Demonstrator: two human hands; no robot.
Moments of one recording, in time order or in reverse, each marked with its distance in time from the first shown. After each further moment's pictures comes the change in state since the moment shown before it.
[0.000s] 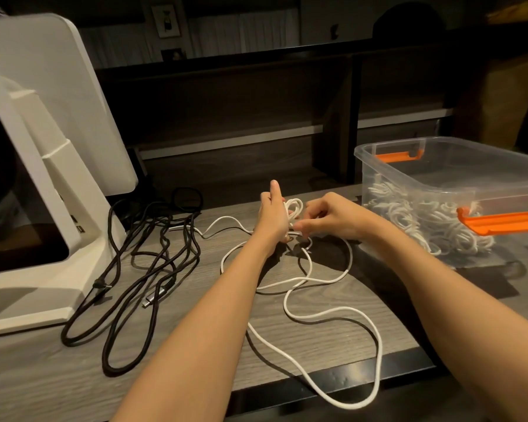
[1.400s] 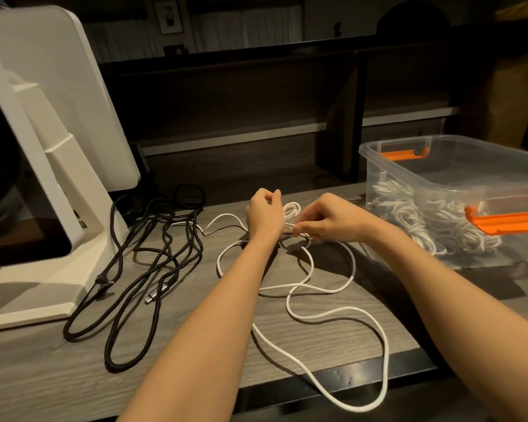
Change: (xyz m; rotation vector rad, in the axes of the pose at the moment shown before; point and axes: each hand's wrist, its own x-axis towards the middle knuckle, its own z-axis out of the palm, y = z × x) left_hand 0.008 -0.010 -0.008 0.135 0.300 0.188; right_hand 0.002 -0.009 0.009 -0.108 -0.032 0.003
